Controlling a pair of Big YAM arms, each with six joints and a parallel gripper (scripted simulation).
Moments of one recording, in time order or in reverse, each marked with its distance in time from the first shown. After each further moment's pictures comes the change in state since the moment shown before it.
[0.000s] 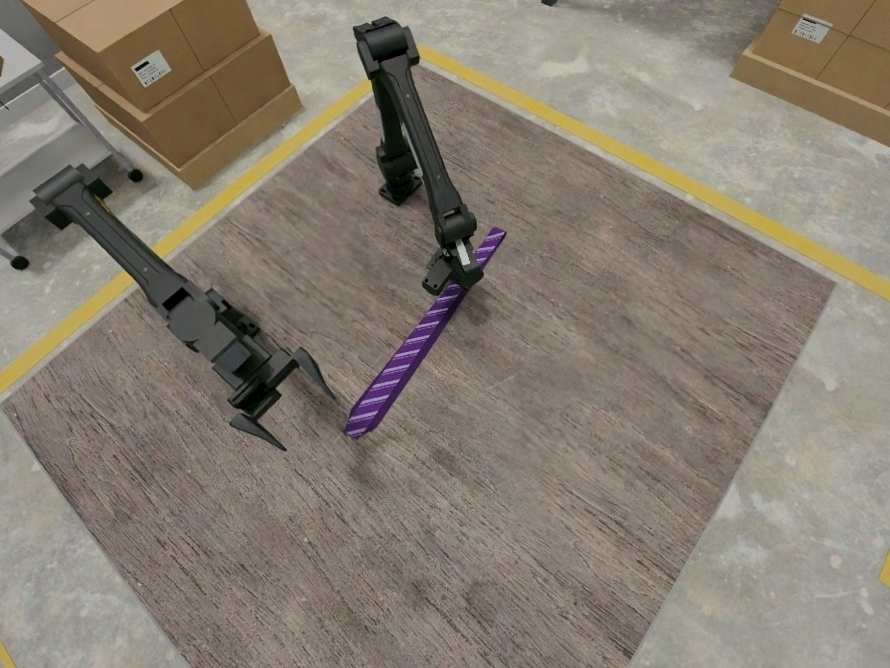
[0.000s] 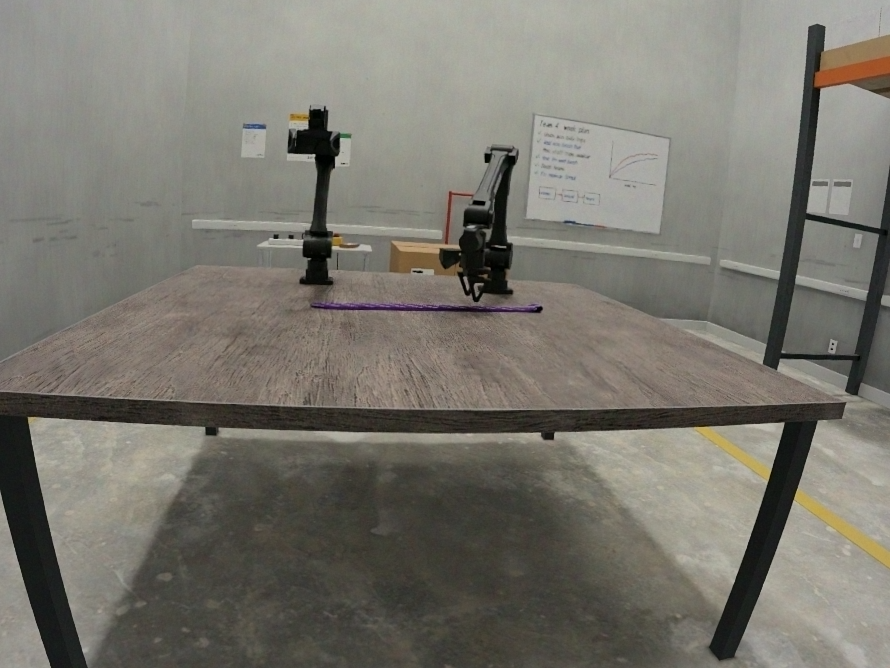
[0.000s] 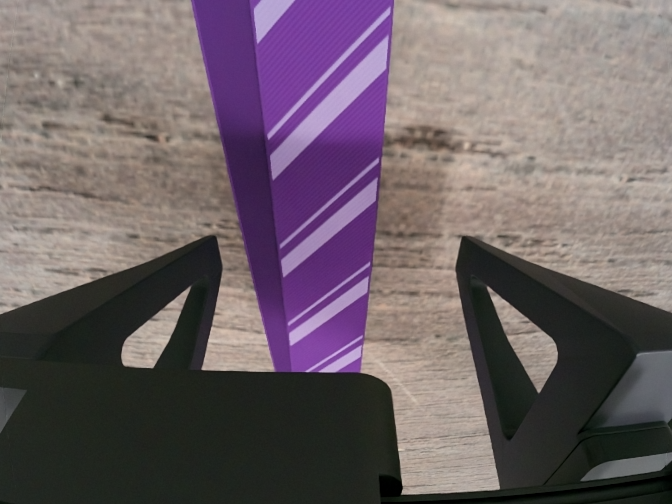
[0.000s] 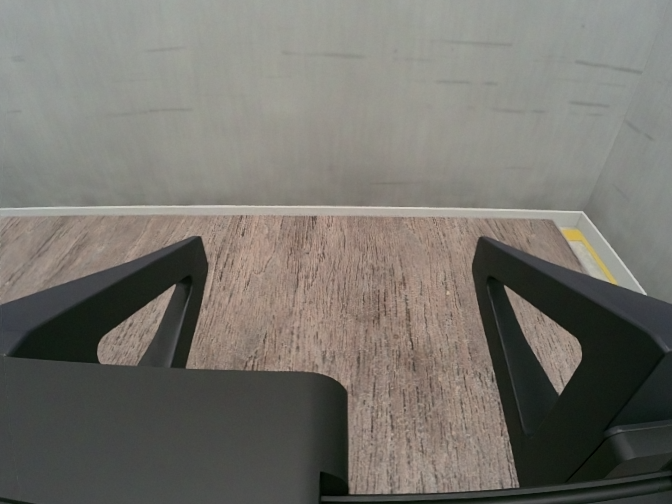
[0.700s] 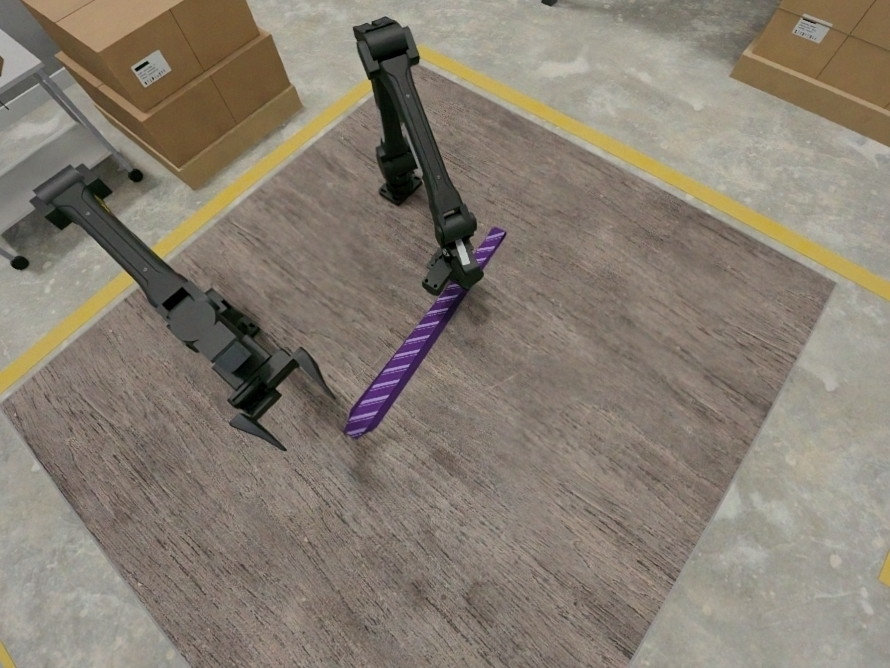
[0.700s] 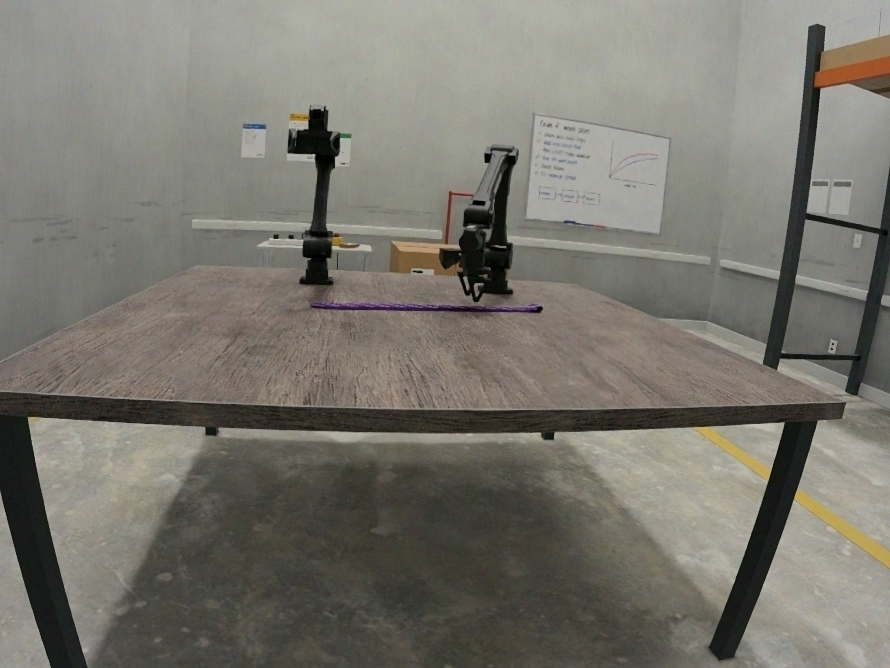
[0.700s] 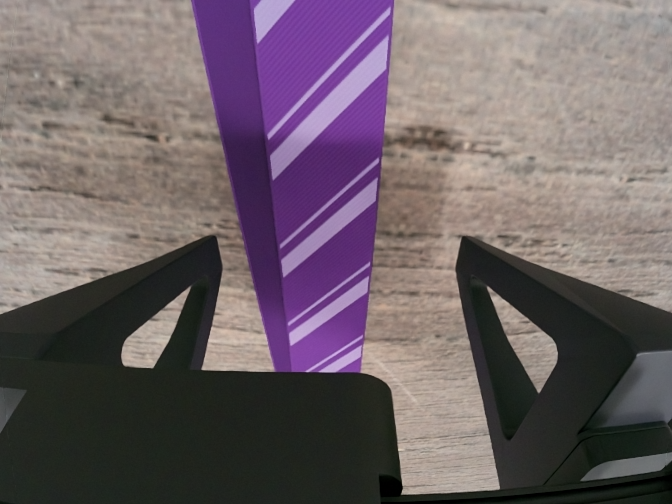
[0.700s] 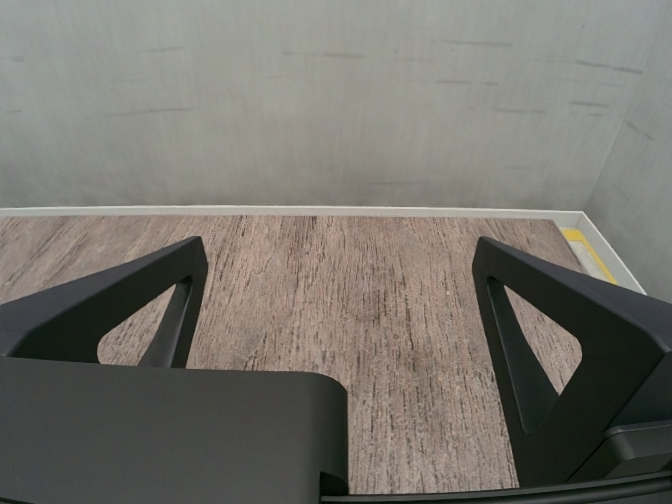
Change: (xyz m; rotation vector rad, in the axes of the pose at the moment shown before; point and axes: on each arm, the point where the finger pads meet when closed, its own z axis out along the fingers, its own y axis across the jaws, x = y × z) left arm 0.000 0.000 0.000 0.000 0.000 0.000; right arm 0.000 0.000 0.000 0.000 0.000 0.000
